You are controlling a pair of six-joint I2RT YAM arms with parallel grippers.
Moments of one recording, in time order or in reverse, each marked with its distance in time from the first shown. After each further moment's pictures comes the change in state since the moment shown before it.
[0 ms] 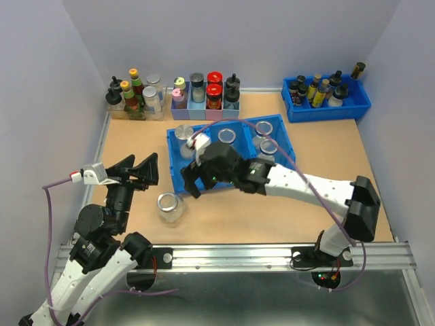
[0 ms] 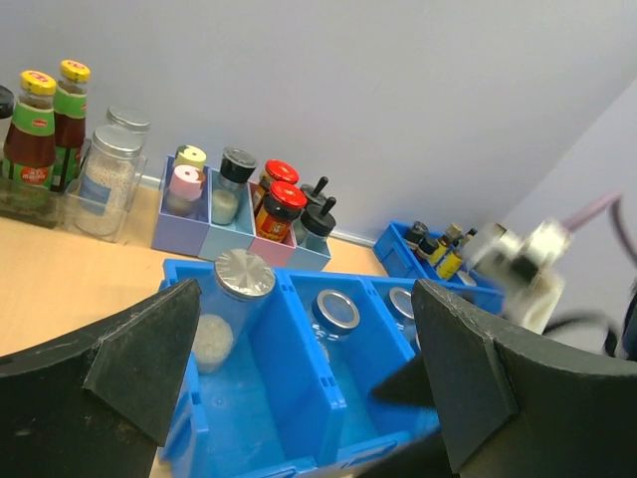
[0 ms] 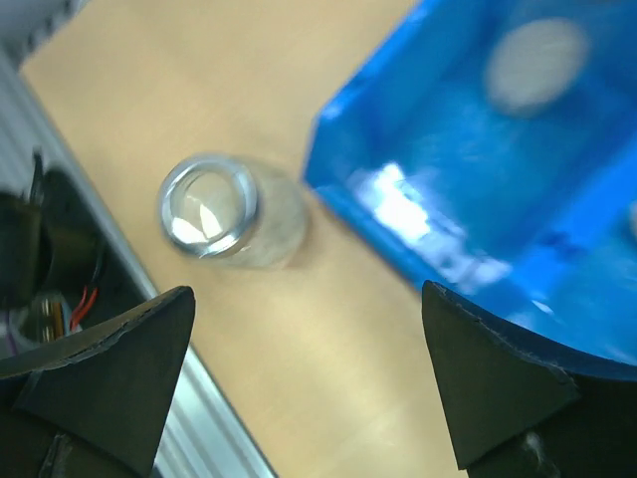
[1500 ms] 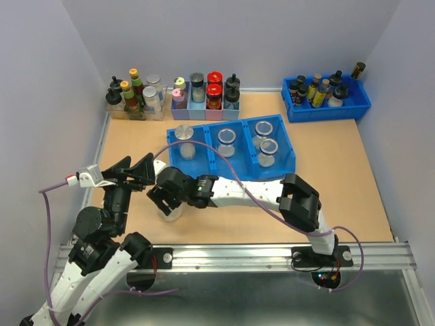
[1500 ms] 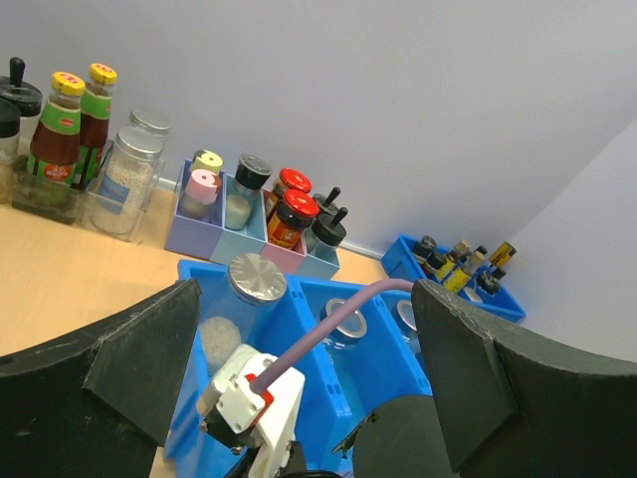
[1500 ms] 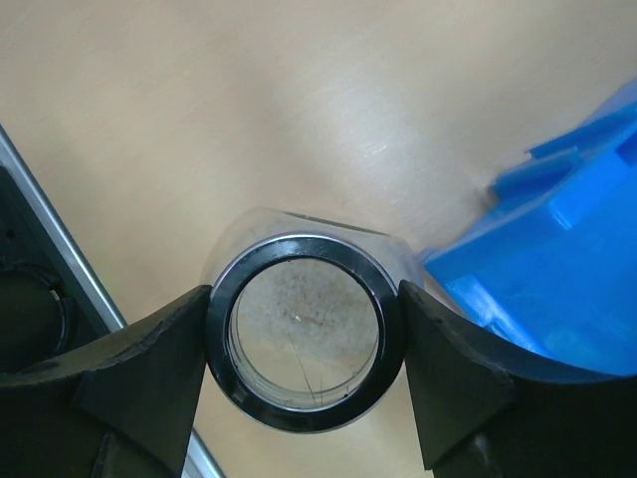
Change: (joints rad) left arm 0.000 -0.031 -0.004 -0.015 -0.056 -0.017; right arm 0.225 0.519 0.310 0.010 0.057 -0.014
